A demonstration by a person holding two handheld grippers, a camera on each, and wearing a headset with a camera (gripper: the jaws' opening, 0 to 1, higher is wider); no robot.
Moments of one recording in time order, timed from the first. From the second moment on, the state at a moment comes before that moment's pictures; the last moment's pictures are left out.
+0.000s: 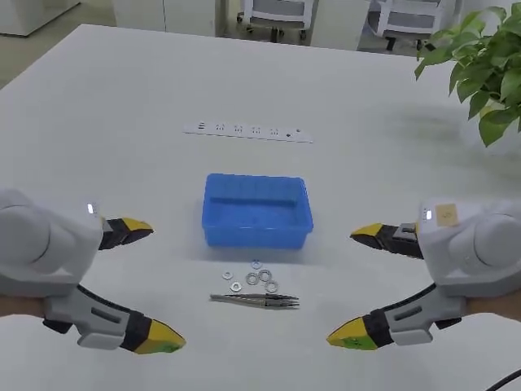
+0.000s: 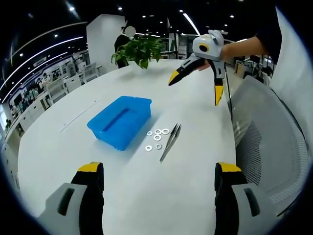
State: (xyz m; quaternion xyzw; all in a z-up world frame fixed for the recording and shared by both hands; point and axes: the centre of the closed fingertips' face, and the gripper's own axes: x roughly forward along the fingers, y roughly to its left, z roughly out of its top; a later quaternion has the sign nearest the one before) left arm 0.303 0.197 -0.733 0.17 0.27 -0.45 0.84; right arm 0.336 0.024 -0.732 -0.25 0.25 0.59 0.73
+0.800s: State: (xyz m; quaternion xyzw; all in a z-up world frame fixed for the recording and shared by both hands) left arm 0.308 0.194 -0.740 0.17 0.27 -0.45 0.83; right arm 0.342 0.023 -0.740 -0.25 0.25 0.59 0.73
